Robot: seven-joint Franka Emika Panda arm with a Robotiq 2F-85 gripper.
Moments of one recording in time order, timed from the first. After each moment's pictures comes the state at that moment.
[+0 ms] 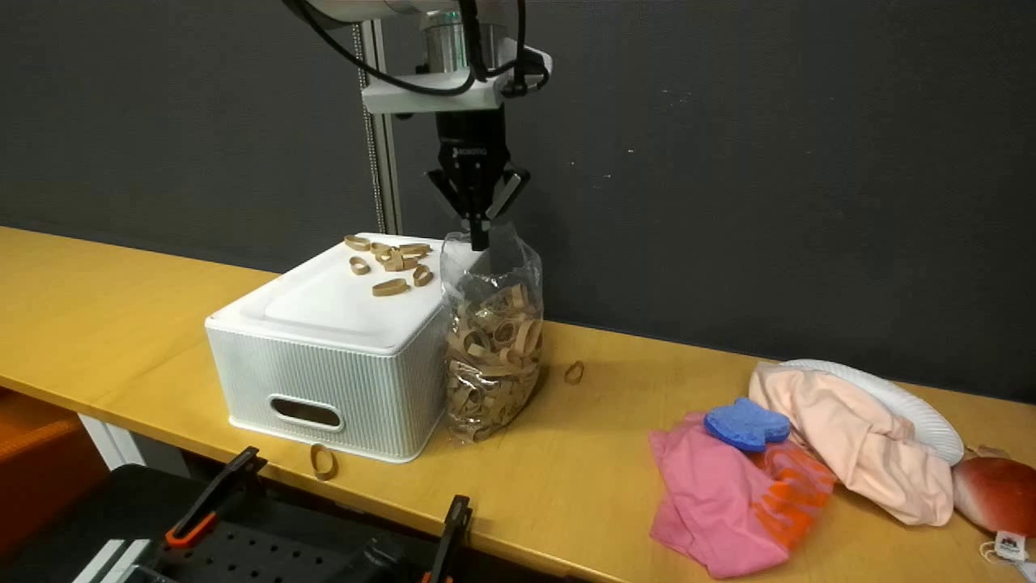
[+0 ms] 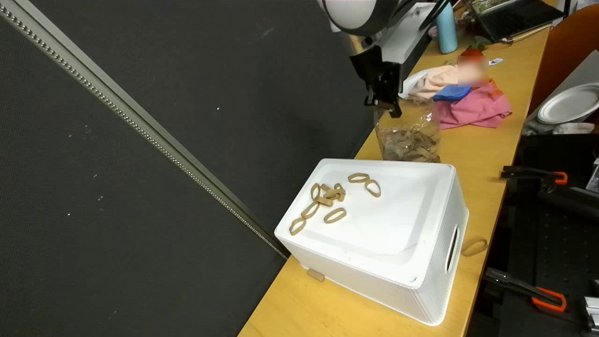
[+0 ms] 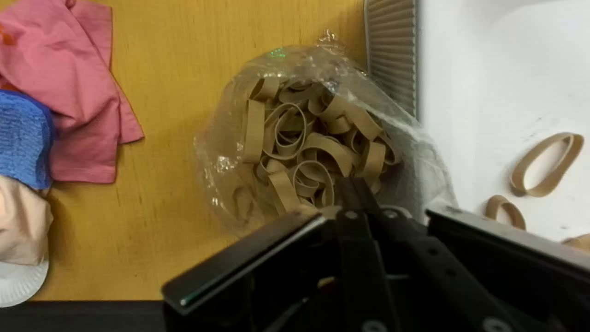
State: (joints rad) arm -0.05 0.12 -0.06 -2.09 -0.09 2.18 0.03
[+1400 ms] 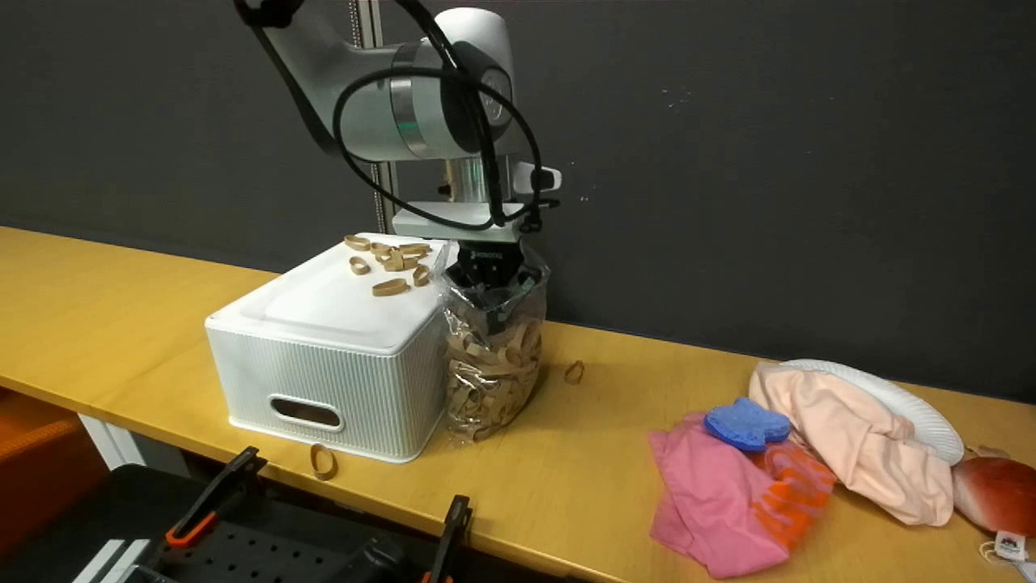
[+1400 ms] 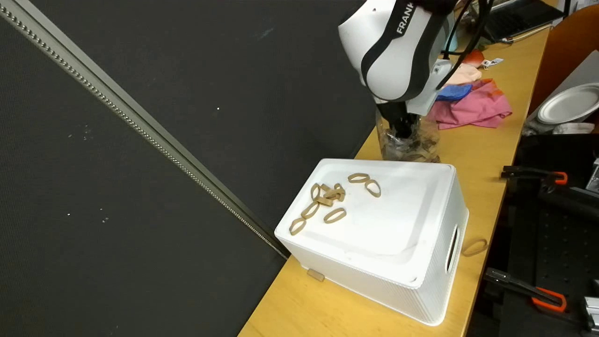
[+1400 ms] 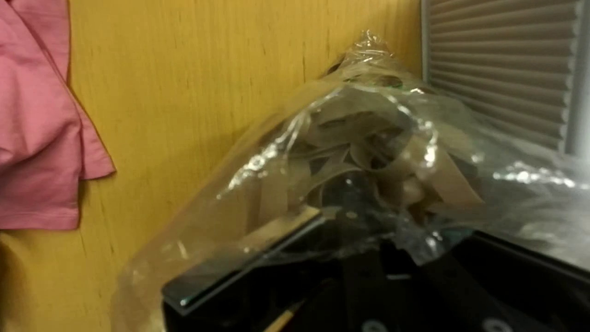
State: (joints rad) arm -0.07 0.30 -0.08 -2.17 -0.13 2.44 0.03
